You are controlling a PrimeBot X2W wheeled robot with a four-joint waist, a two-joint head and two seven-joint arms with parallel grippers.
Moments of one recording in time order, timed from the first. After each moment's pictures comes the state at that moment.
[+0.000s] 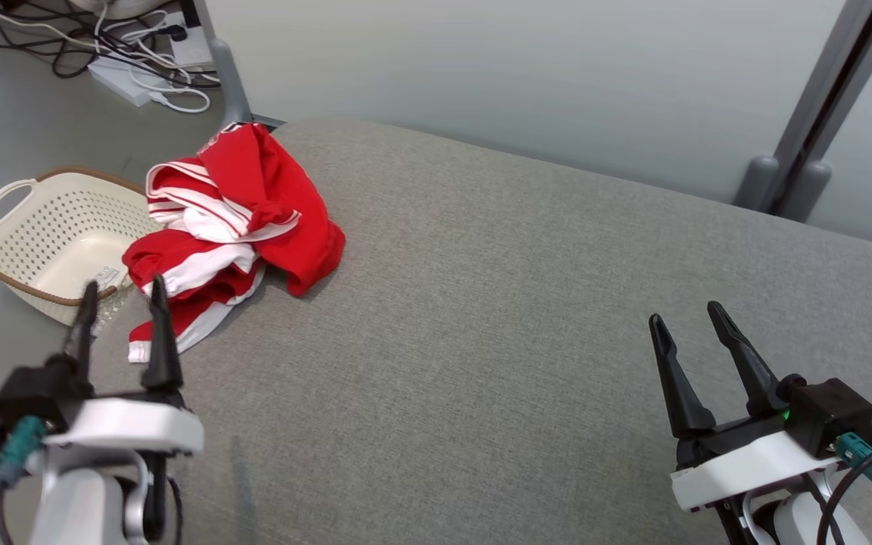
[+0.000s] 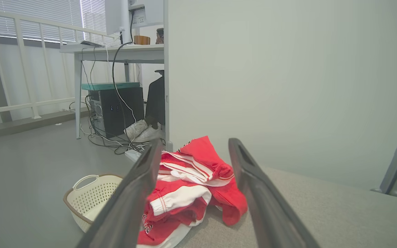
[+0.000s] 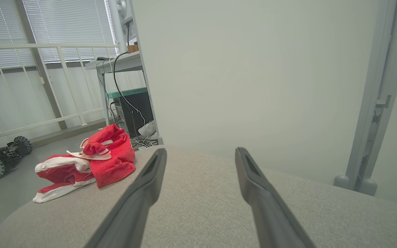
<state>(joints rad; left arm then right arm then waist) -0.19 0.07 0.09 0.27 -0.18 -0.02 -0.26 -0.14 -0.10 0.19 0.18 0.25 0.13 -0.26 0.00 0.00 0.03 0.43</state>
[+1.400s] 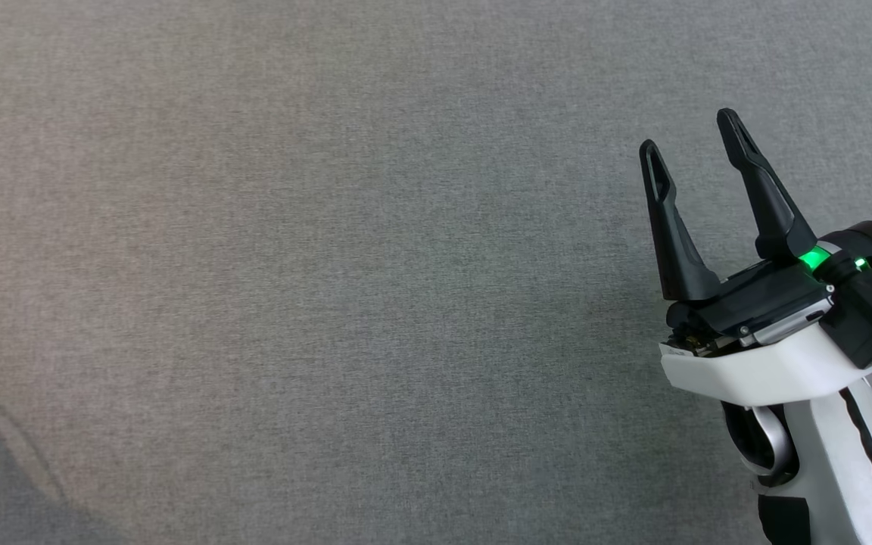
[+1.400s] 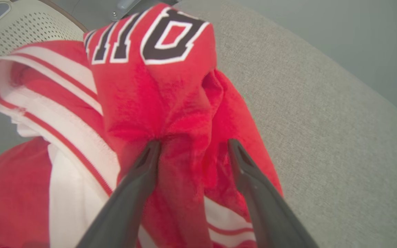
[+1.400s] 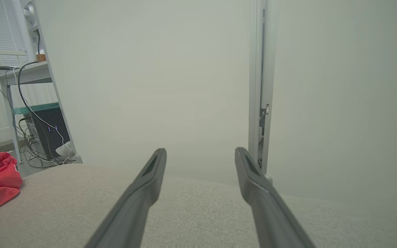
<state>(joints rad) -1.03 0.60 0.21 1.19 -0.51 -0.08 0.48 -0.39 -0.11 0.24 -0.06 0.21 0.13 -0.26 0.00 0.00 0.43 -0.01</state>
